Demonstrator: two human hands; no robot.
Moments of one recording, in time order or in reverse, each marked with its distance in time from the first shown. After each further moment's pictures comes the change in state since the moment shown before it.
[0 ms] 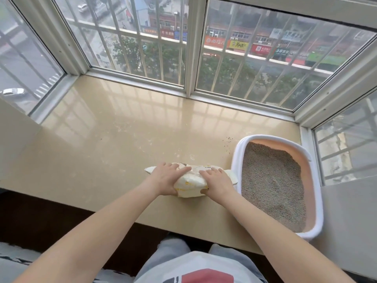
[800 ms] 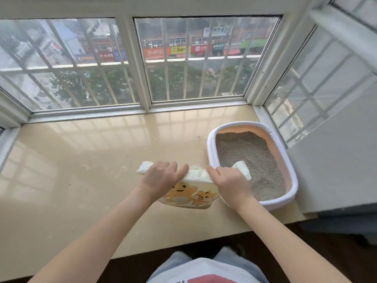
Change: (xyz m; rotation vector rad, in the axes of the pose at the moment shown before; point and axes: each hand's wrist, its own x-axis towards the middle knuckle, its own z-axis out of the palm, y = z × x) left_hand -0.003 0.027 -0.075 0.433 0.684 0.480; right_hand -0.097 0.004 -0.041 -0.321 0.767 0.181
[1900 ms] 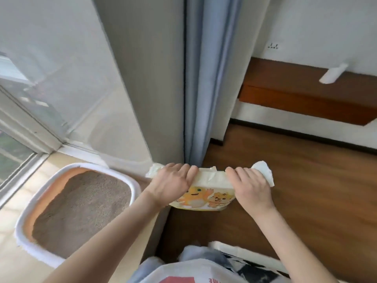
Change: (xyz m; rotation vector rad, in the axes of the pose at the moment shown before) left_hand 0.265 0.480 -0.124 -0.408 0.404 1.089; right_hand -0.454 0.173 -0.183 -0.512 0.036 1.114
